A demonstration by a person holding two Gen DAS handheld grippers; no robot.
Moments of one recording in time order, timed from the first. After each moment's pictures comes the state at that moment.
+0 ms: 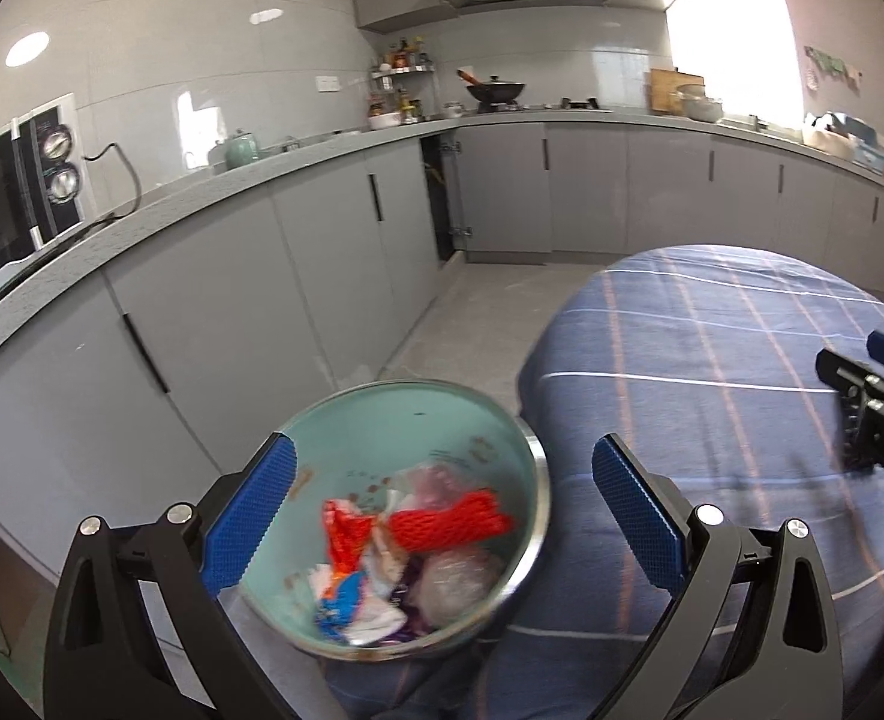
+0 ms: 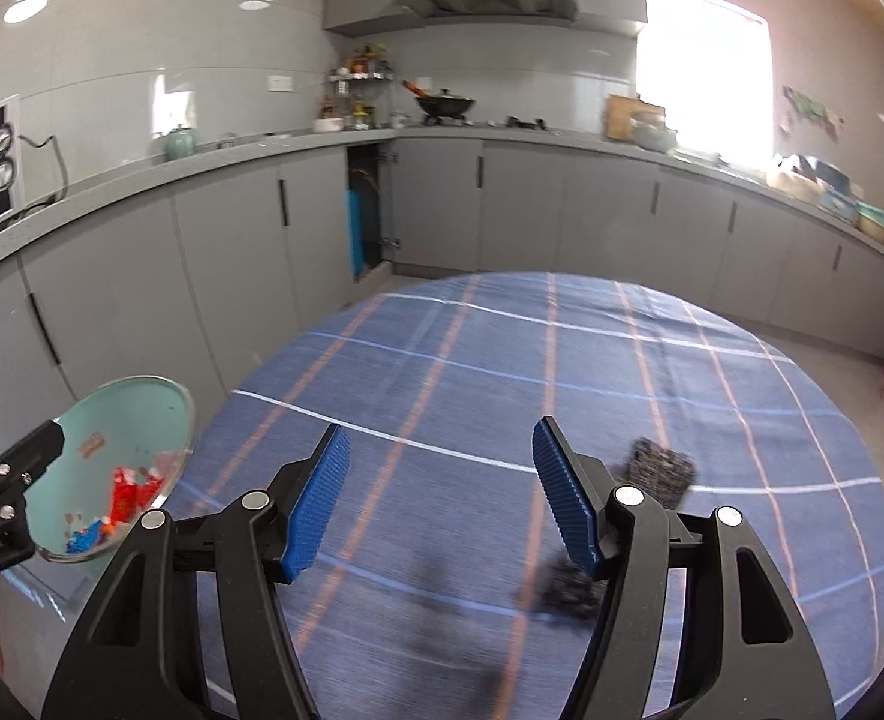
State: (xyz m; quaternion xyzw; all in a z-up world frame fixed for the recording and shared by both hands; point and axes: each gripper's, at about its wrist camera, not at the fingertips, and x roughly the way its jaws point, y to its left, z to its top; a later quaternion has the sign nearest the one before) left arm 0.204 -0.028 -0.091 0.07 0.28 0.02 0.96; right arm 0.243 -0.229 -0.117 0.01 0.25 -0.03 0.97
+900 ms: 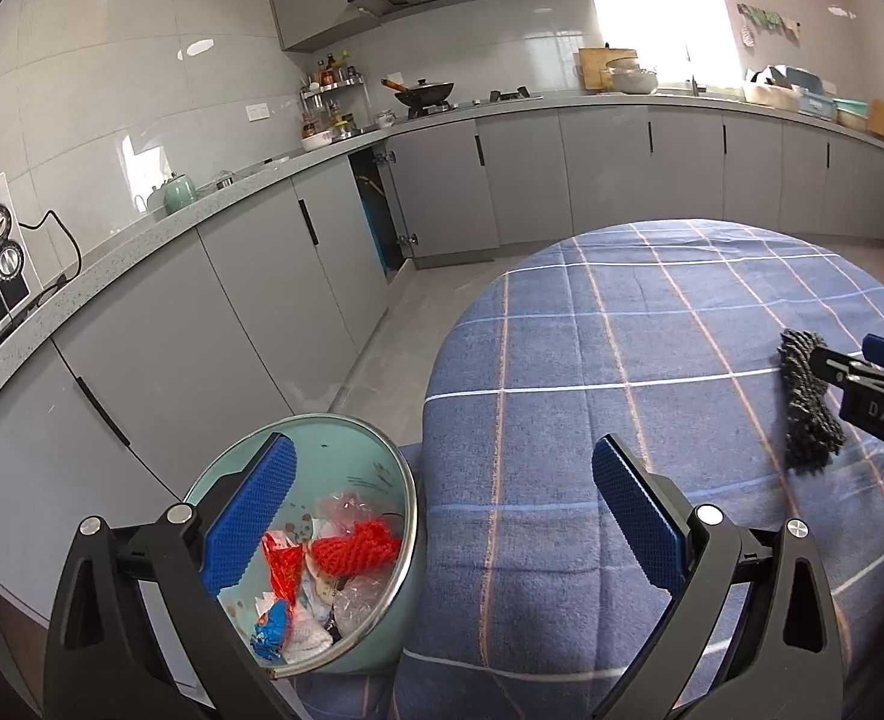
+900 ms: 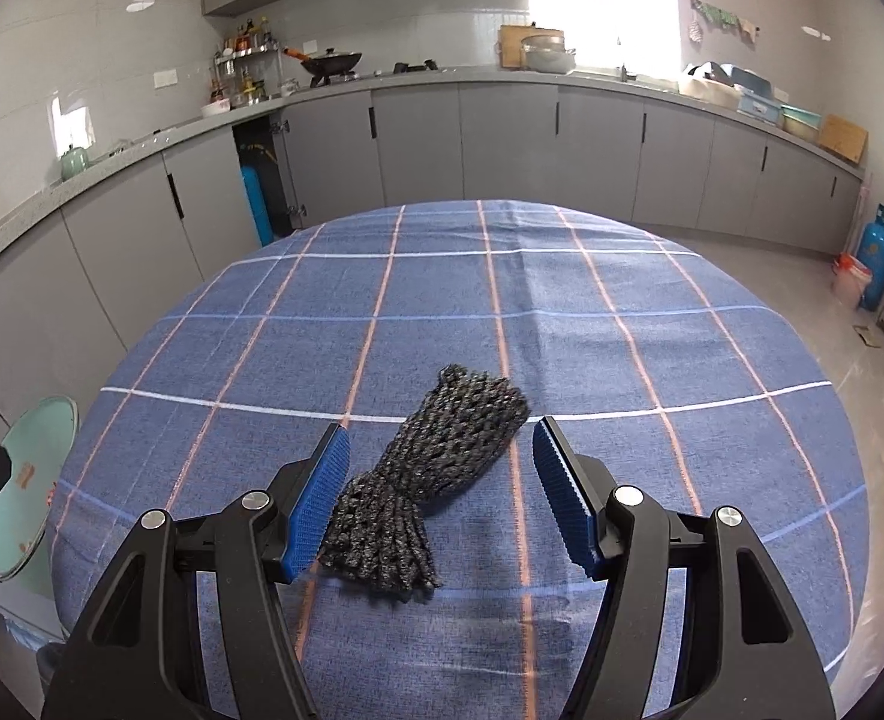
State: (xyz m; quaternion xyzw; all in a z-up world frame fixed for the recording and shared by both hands) left arm 0.212 -0.102 -0.090 0.12 0.28 -0.03 0.95; right arm 0.244 -0.315 -0.138 0.07 0.30 -0.10 0.94
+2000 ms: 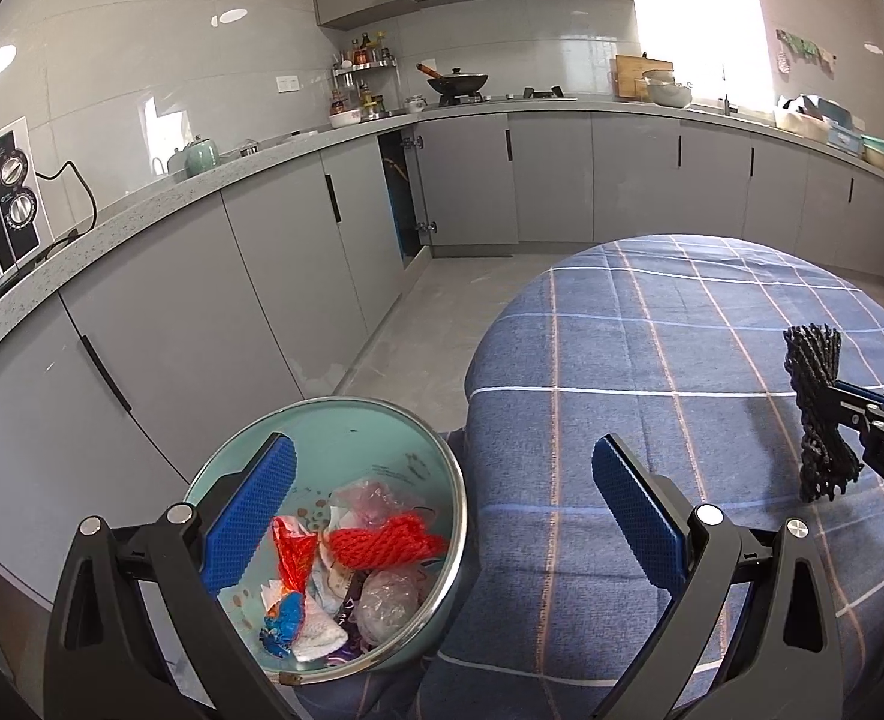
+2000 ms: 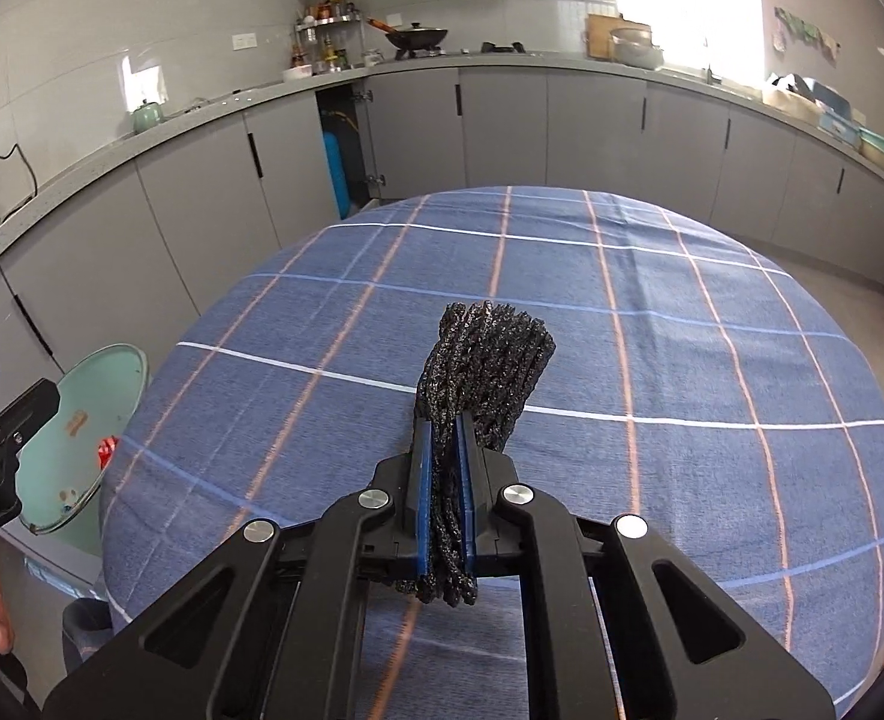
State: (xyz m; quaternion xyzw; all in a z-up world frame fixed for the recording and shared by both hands) left arm 0.220 -0.062 -0.091 0.08 0.29 -0.01 0.95; right arm 0.253 -0.279 -0.132 0.05 0.32 -0.01 0.95
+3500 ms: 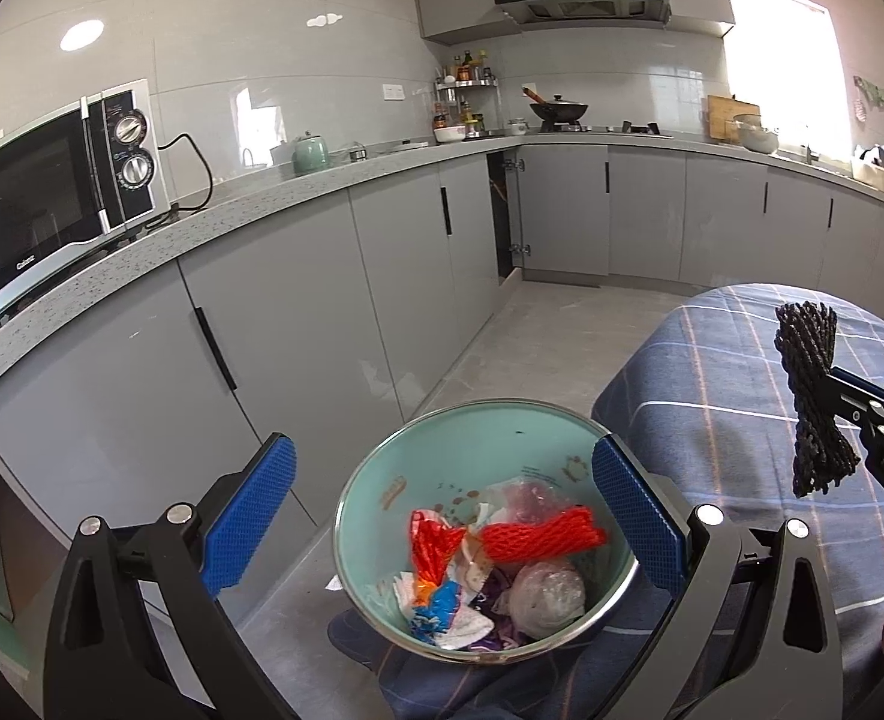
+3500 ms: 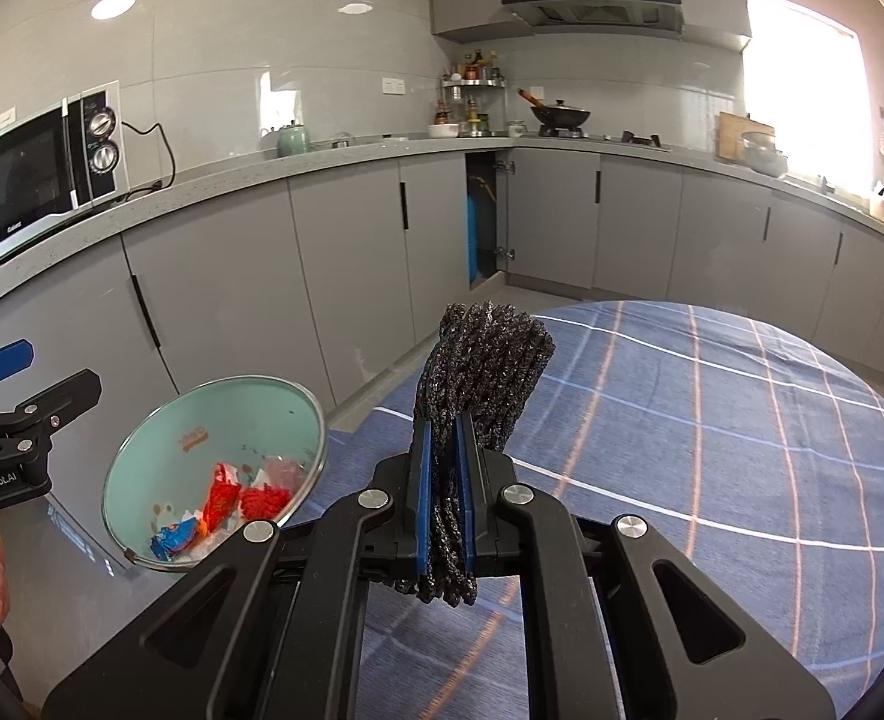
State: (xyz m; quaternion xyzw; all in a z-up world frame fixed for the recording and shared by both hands) left arm 0.187 0.033 -0.070 0.05 0.26 0.09 0.96; right arm 0.260 -0.170 -0.104 -0.01 0.23 0.13 0.96
